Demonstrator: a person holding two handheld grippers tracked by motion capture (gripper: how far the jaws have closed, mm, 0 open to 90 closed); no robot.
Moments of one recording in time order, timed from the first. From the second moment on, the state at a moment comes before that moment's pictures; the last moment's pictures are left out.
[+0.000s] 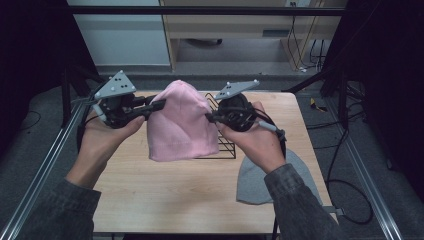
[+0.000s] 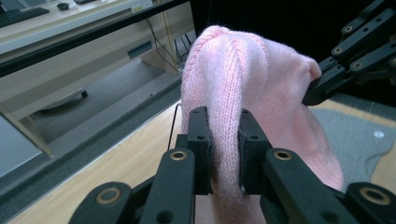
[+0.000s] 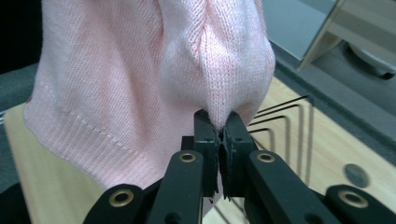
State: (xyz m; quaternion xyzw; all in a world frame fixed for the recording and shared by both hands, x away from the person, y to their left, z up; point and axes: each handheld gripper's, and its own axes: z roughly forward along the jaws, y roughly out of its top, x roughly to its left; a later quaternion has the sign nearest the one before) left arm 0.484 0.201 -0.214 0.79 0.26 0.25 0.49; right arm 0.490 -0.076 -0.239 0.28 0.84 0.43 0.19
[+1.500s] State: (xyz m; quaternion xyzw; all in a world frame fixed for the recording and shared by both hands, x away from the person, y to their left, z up) left arm 0.610 0.134 -0.247 0.79 0.29 0.24 0.48; right arm 0.595 -0.123 -0.265 0.36 0.82 0.39 0.23
